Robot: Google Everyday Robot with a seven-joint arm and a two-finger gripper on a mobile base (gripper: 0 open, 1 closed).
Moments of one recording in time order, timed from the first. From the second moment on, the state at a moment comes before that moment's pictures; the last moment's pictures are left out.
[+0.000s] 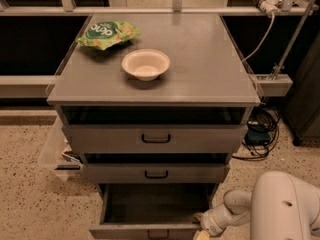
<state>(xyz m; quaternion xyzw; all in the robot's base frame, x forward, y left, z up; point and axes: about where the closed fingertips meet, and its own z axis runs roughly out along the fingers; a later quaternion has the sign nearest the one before) 0.412 -0.149 0.196 -0.48 0.78 0.37 0.12</state>
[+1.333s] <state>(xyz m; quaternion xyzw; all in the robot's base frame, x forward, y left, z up) 0.374 -0.162 0.189 -0.43 0.81 0.33 0.22</state>
